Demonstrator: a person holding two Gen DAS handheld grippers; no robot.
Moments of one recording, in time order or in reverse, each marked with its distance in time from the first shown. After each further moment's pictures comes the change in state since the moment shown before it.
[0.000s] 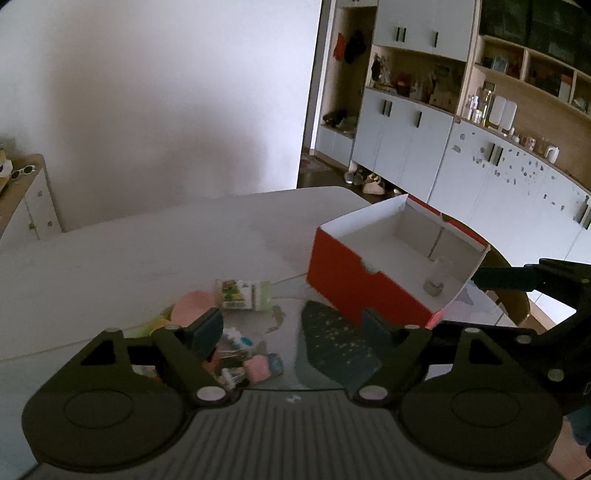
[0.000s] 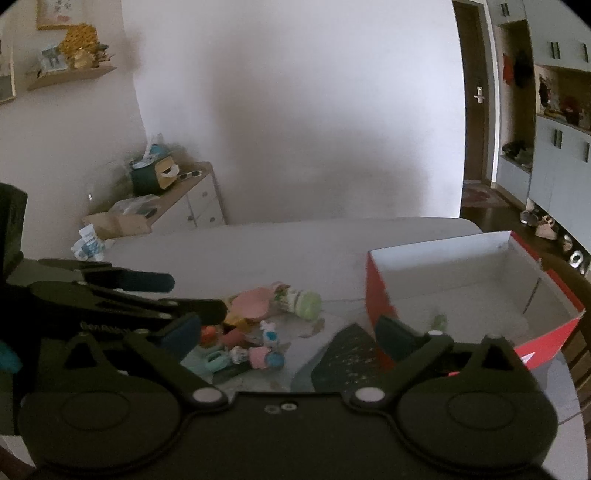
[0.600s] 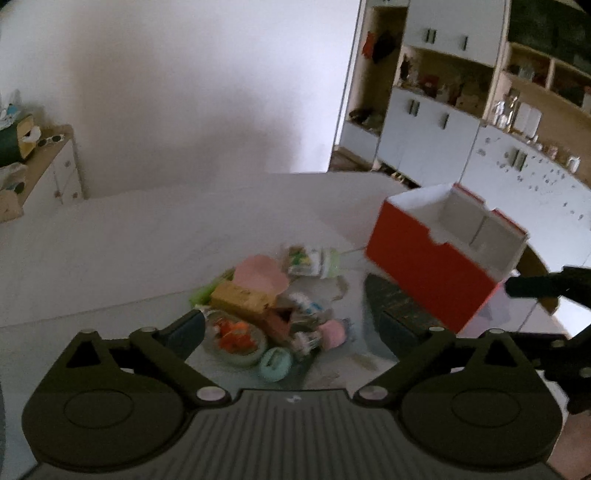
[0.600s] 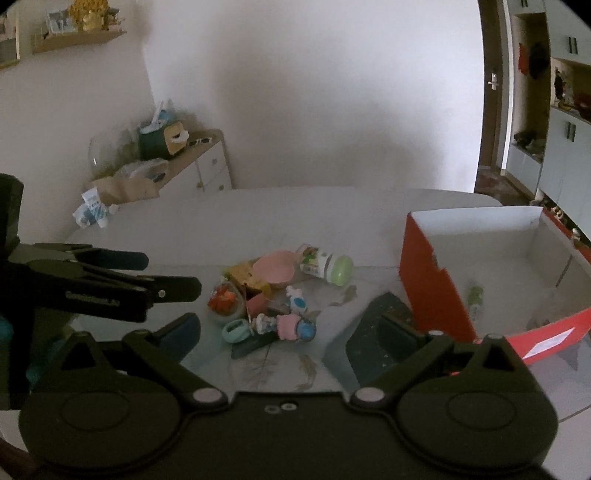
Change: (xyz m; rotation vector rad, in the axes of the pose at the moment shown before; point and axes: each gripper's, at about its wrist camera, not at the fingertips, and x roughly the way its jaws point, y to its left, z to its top) left arm 0.013 0.078 -0.047 -0.061 0.024 0.050; right arm 0.040 0.040 -0.026 -0.036 0.086 -0.001
